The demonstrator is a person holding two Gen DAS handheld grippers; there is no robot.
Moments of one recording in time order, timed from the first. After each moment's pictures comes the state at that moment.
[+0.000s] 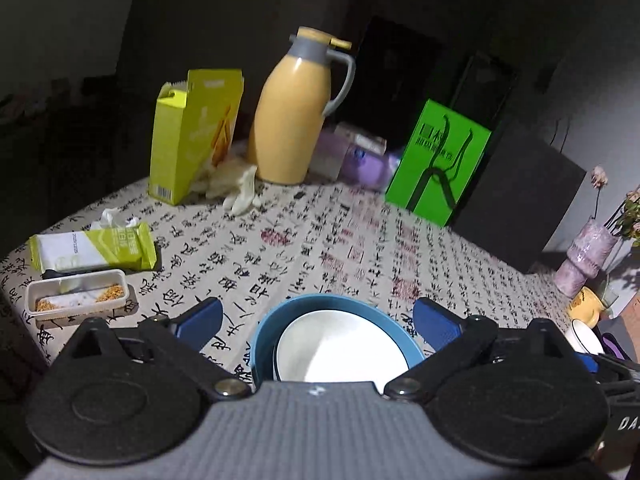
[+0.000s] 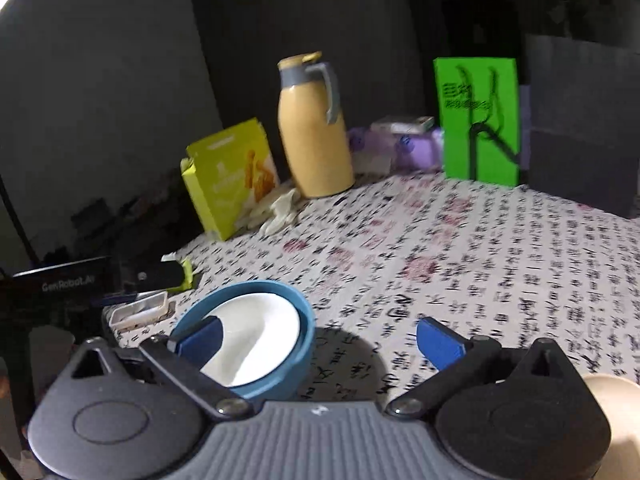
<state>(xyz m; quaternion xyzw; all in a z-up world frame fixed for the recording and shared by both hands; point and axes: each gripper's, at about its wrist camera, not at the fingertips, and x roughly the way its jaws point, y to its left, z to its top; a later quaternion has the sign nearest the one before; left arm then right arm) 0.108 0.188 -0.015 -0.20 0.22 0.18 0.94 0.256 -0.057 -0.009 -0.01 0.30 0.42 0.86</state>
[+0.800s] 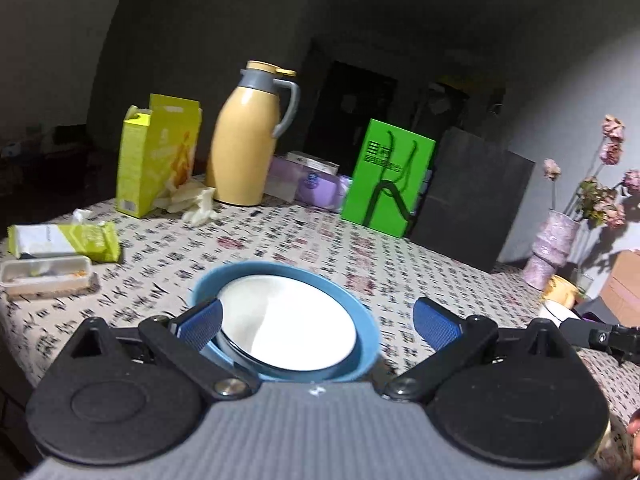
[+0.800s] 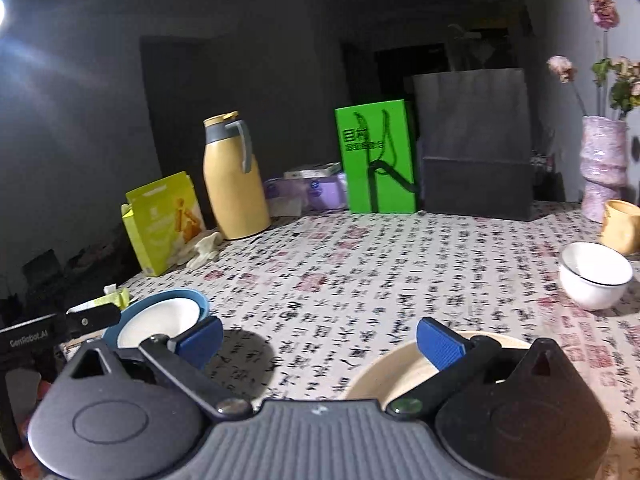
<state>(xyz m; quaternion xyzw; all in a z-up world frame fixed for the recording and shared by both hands) 0.075 0.121 -0.056 -0.16 0.15 0.13 0.97 0.232 -0.168 -0.033 0.03 0.23 0.33 0.92</state>
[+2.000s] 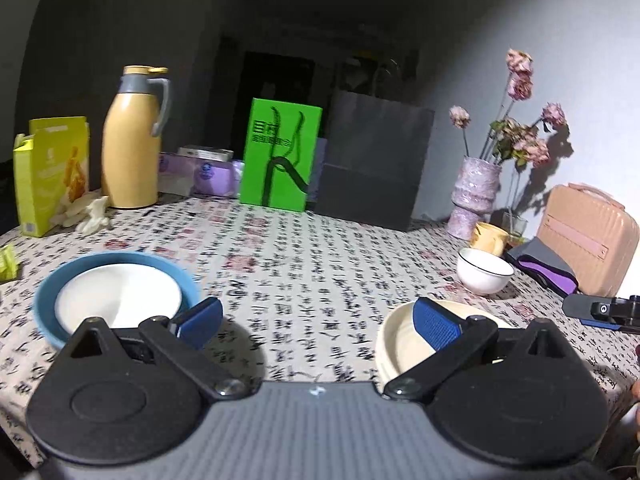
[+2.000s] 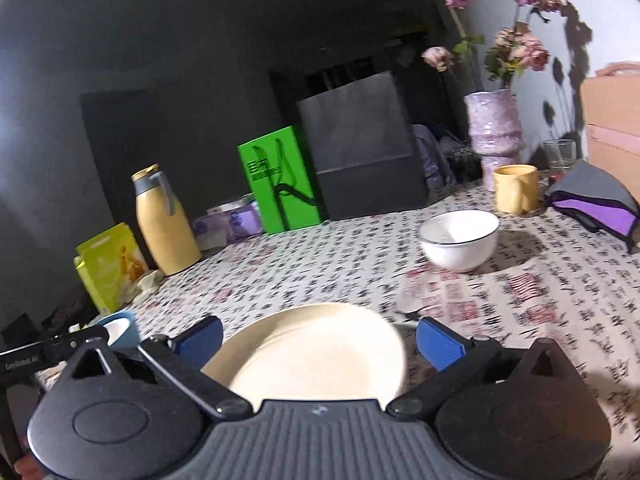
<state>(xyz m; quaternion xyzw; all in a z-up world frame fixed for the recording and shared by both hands) 0.112 0.003 -0.053 -0.08 0.17 0.03 0.98 0.226 -0.327 -0.057 0.11 0.22 0.25 0.94</state>
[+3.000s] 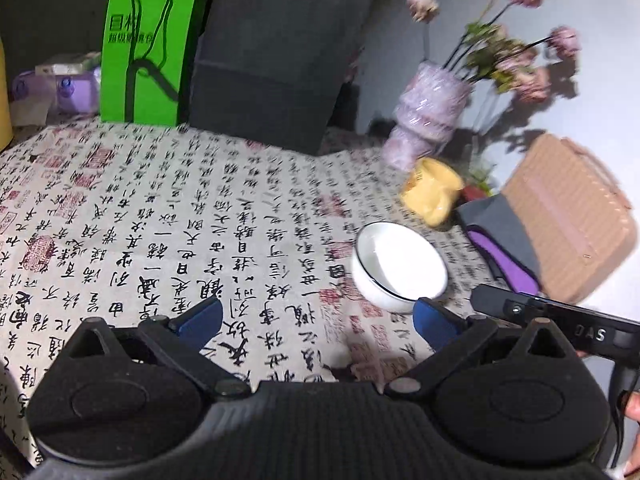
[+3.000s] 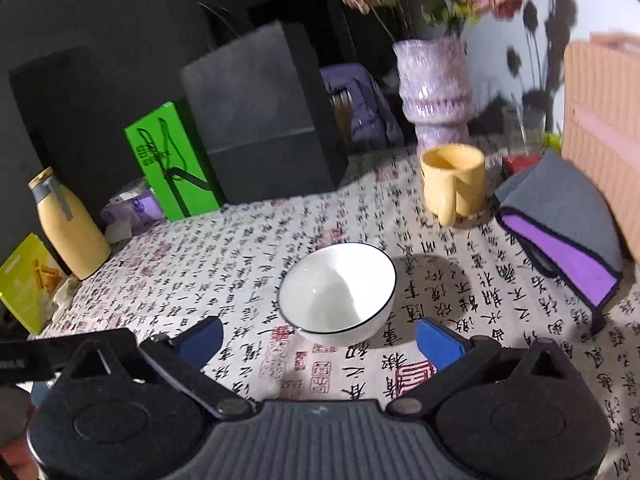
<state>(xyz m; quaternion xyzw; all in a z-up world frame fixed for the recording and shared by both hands) 0.364 -0.134 -0.016 -0.13 0.37 -0.03 0.92 0.443 -0.395 -0.024 0.10 0.36 0.20 0.91</state>
